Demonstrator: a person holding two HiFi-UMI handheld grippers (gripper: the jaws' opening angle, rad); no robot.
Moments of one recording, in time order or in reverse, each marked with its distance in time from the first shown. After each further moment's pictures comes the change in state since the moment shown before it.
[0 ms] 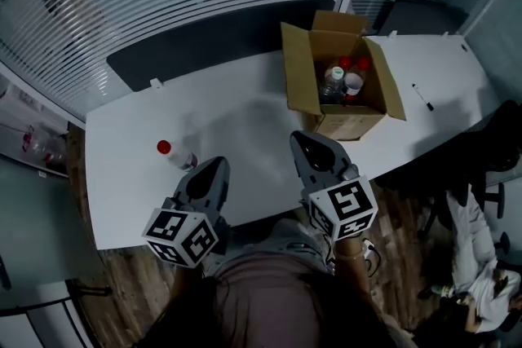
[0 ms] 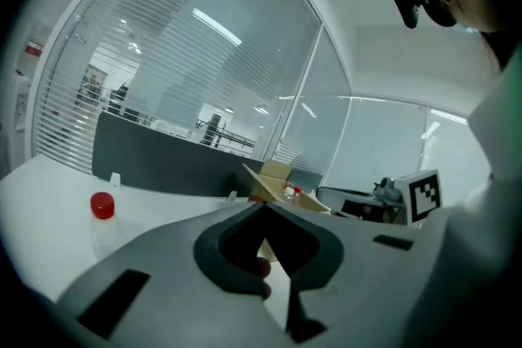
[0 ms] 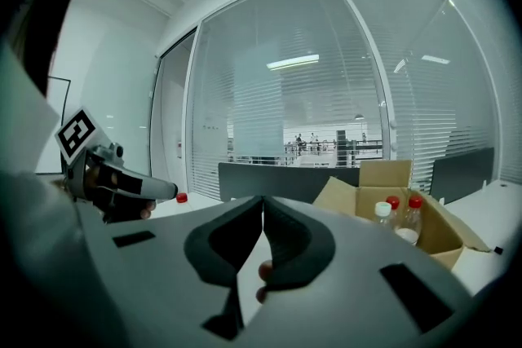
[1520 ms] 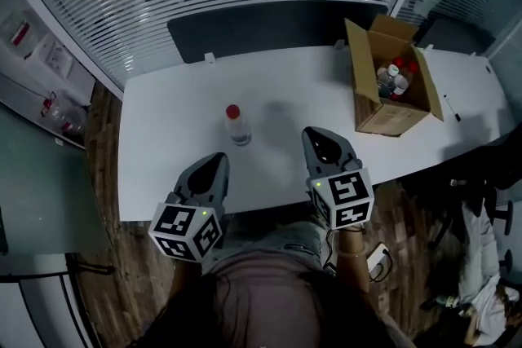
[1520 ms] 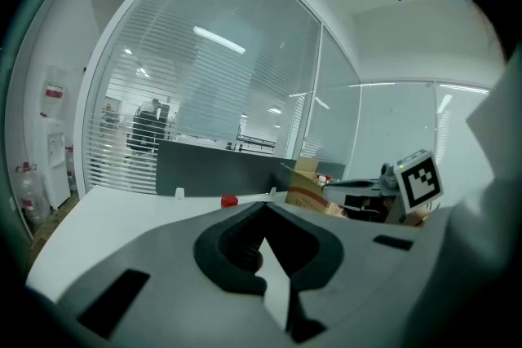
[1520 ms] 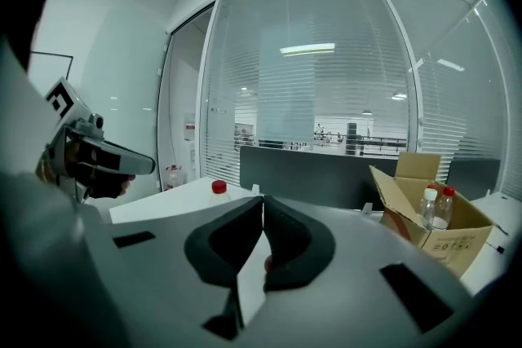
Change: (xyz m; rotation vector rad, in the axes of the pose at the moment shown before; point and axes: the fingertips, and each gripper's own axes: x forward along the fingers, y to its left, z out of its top) left arm -0.138 0.108 -0.008 0.109 0.000 0.170; right arm 0.051 0.135 -0.027 -0.077 0.103 0.006
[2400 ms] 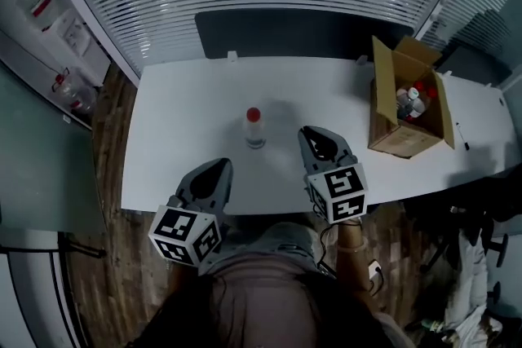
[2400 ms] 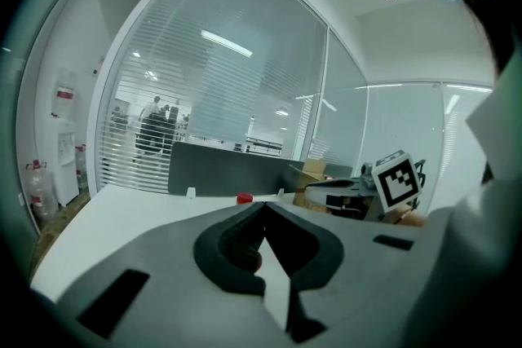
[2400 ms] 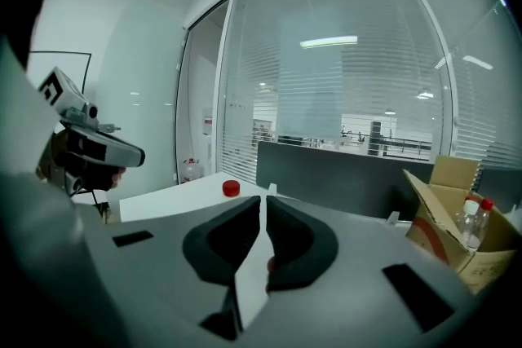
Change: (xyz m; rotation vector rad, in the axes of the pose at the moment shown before) left arm -0.019 0.024 -0.005 -0.023 -0.016 0.046; right arm 0.053 0.031 0.001 -0.068 0.034 0.136
